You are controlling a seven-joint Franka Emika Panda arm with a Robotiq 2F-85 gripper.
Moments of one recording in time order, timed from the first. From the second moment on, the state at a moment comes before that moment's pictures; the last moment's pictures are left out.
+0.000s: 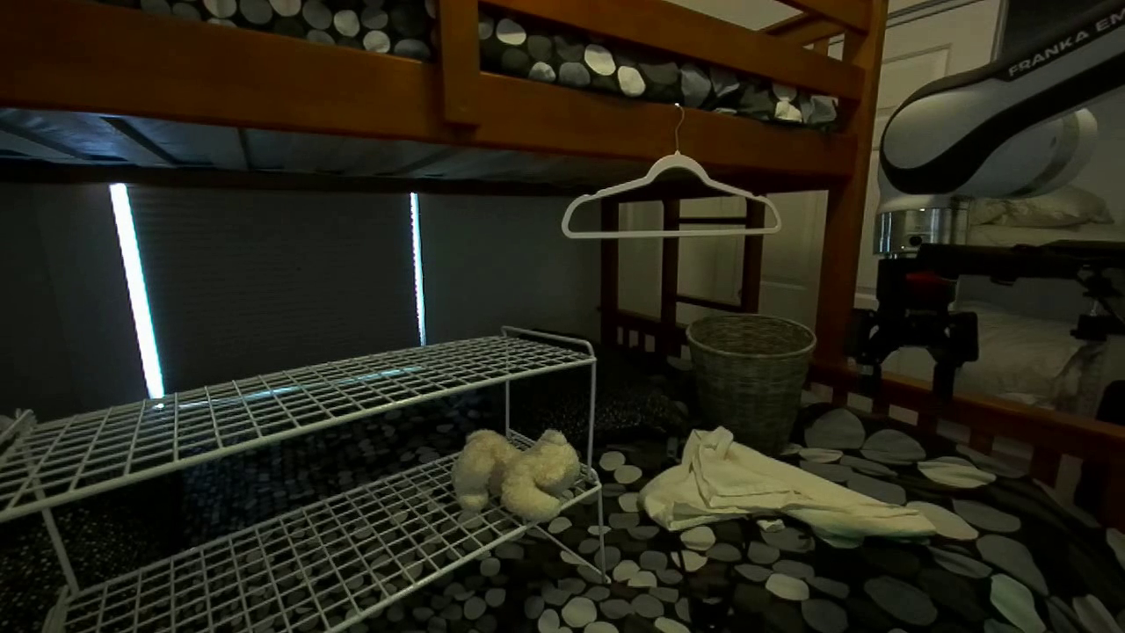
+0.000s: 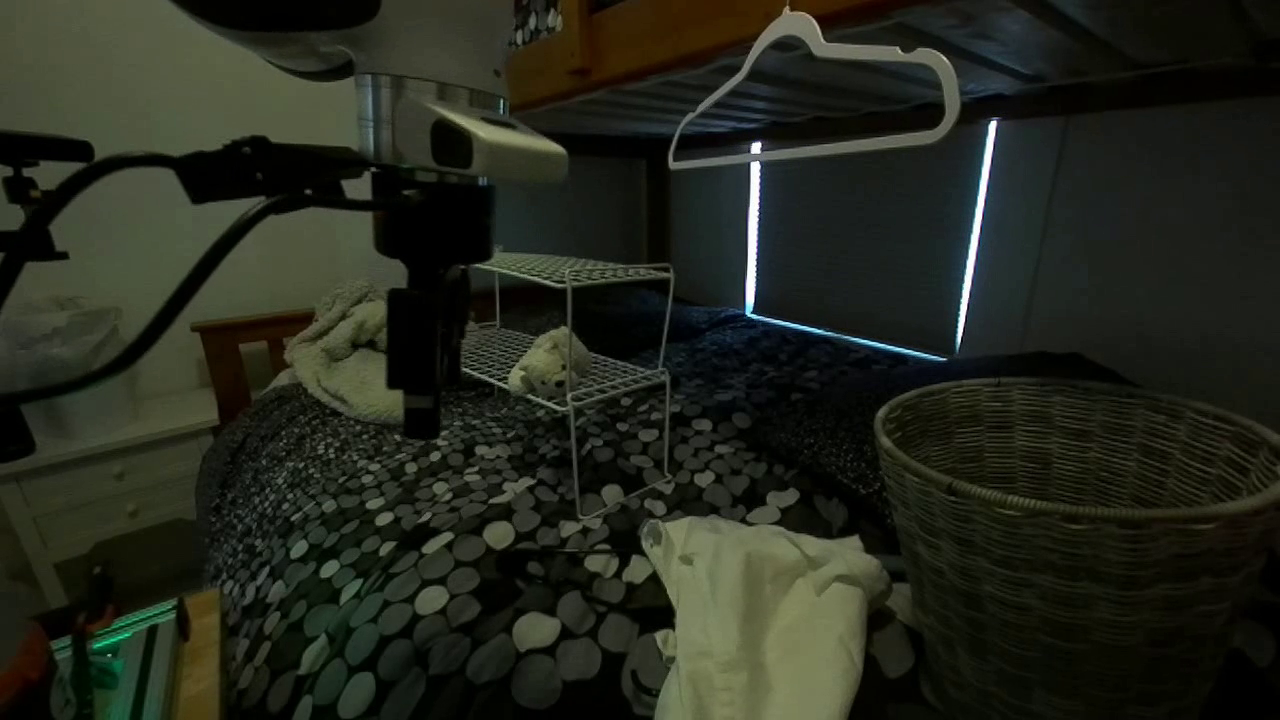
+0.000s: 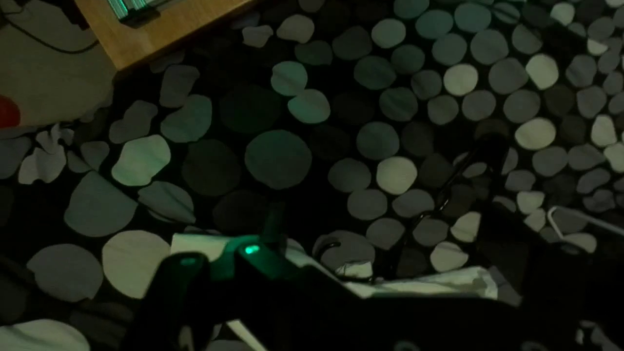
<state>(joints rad) -0.21 -0.64 -0.12 -2.58 -0.02 1.84 0.15</state>
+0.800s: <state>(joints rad) -0.34 -0.50 -0.13 -2.53 -0.12 2.30 0.31</state>
